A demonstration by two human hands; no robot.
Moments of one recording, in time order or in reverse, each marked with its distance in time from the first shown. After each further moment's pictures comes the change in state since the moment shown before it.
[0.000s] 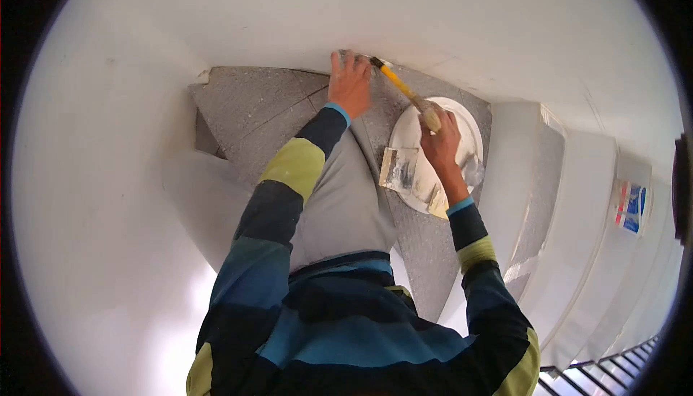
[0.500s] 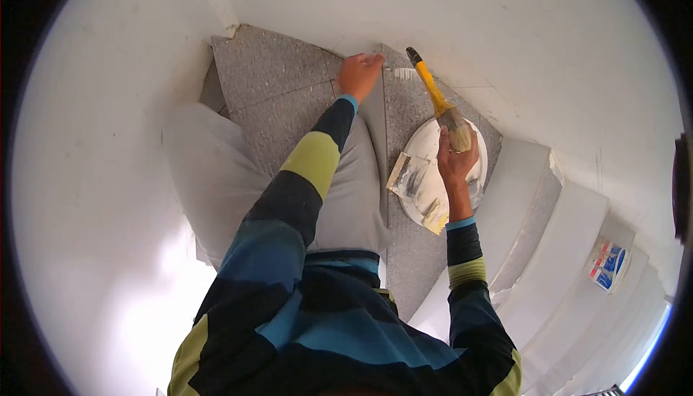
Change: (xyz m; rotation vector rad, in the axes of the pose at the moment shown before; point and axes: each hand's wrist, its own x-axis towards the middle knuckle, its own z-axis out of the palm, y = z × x) left_hand -0.002 -0.034 0.033 -1.210 0.342 -0.824; right_hand 0.013 -0.014 0.002 0.099 0.045 -0.037
